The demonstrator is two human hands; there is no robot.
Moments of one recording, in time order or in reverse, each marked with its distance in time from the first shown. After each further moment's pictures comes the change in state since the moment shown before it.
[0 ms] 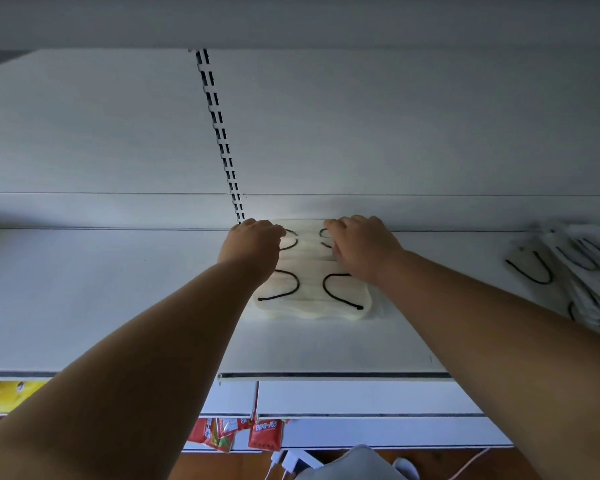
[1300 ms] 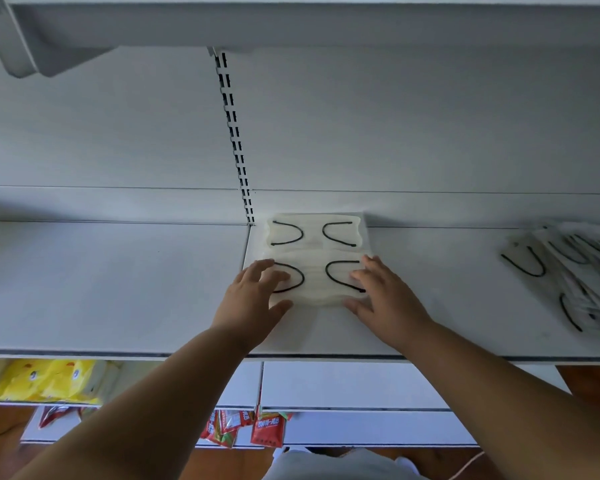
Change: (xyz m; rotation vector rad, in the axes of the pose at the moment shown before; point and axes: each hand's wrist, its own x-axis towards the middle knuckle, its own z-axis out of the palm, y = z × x) left_hand -0.111 -0.007 0.019 -0.244 -0.054 -0.006; right_hand -0.112 -0.027 0.036 0.522 0.047 0.212
